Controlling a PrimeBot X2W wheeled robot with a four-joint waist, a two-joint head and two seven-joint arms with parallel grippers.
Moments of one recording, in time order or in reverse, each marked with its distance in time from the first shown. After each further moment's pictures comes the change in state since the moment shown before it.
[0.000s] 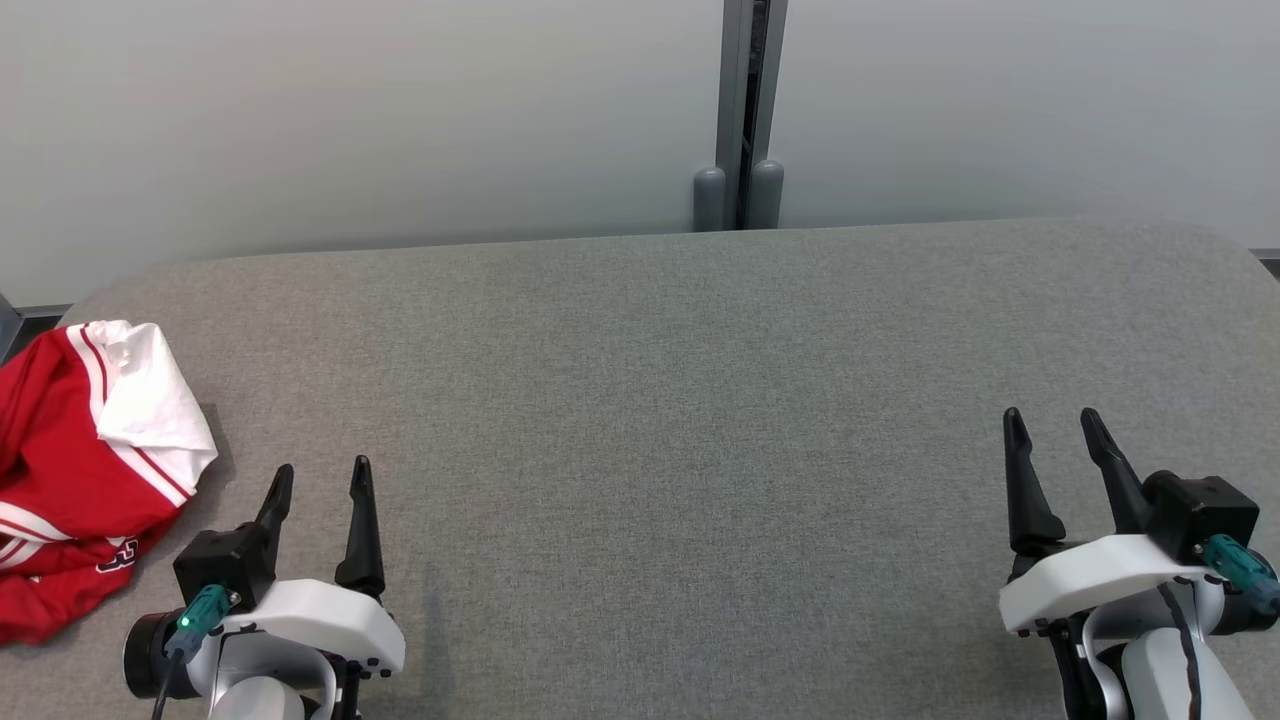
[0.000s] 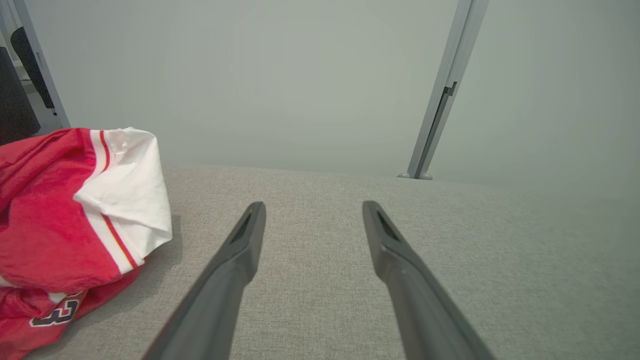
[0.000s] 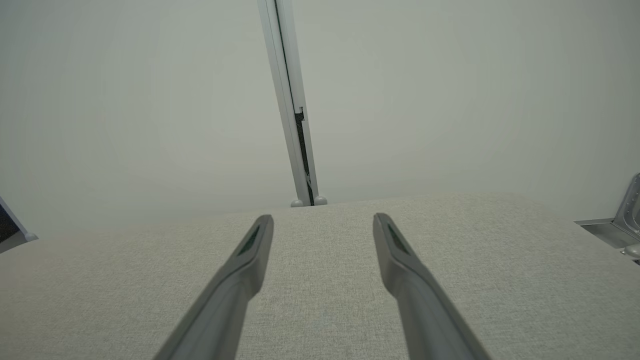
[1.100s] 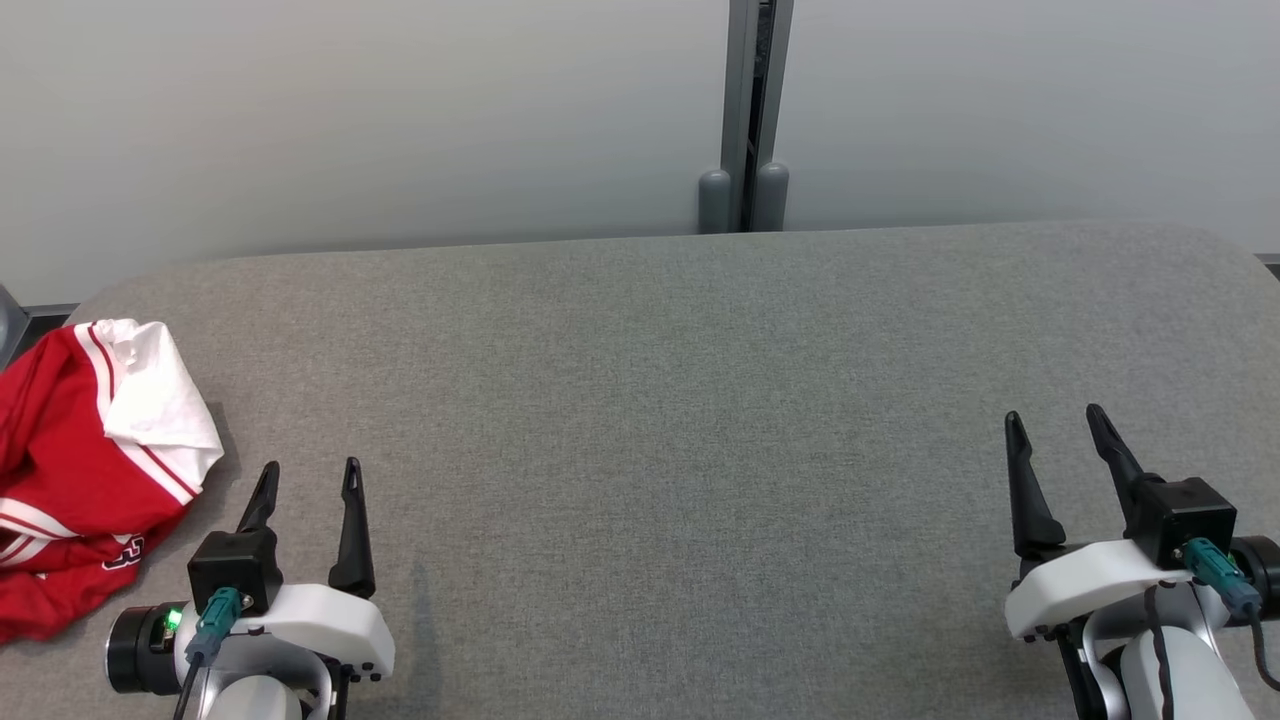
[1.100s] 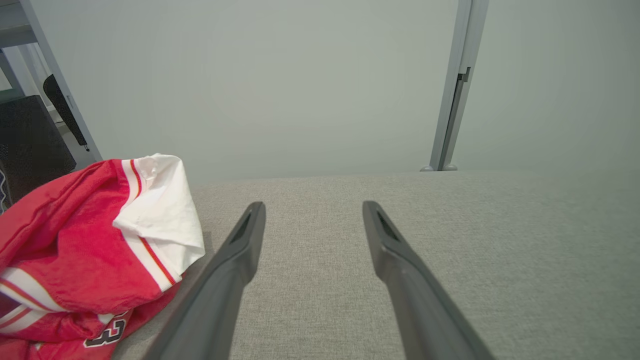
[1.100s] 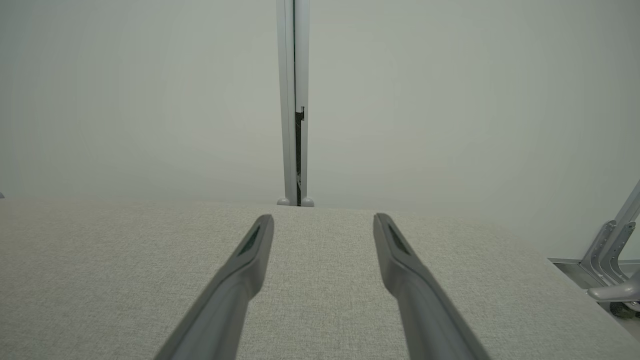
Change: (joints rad) left arm -0.014 0.002 0.028 0.039 0.160 0.022 -0.047; right arm -0.015 -0.003 -0.027 0.042 -0.181 0.001 -0.048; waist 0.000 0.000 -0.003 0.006
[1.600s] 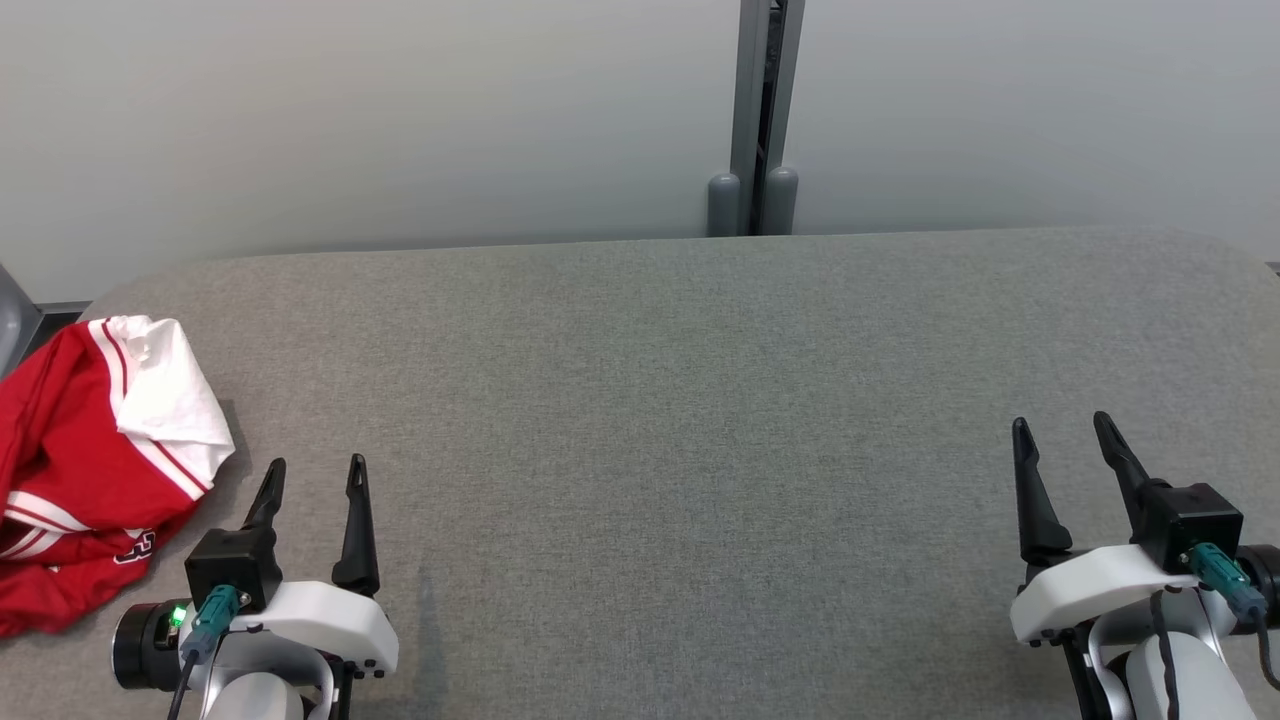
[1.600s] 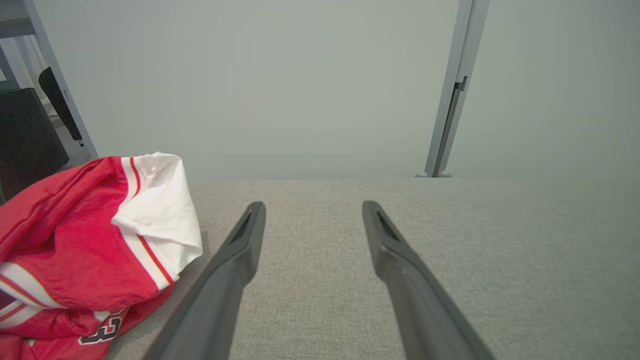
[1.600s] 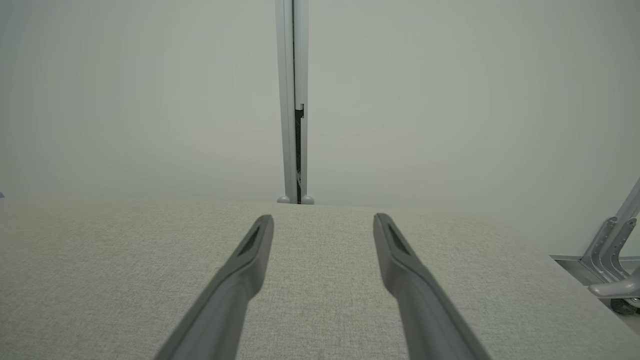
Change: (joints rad) left arm -0.002 0.000 -0.005 -0.001 -0.036 -0.021 0.000; right arm 0.007 0.000 -0.013 0.009 0.002 0.000 0.000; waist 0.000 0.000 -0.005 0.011
